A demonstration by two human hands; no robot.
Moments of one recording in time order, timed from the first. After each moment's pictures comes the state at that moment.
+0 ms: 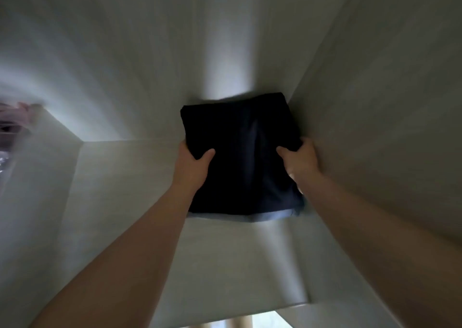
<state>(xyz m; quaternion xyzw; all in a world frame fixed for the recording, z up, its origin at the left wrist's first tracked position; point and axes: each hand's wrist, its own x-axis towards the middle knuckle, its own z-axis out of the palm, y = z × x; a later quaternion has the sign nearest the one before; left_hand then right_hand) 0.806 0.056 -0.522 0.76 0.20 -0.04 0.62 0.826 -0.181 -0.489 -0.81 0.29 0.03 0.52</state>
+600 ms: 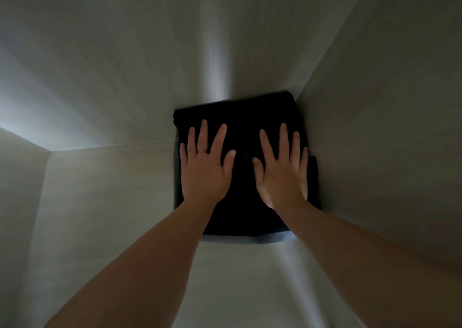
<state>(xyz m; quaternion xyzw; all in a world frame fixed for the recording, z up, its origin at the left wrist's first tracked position) 0.853 0.024 -0.601 0.98 -0.01 0.04 0.20 0.837 -0.150 -0.582 -1.00 0.03 0.01 0.02</state>
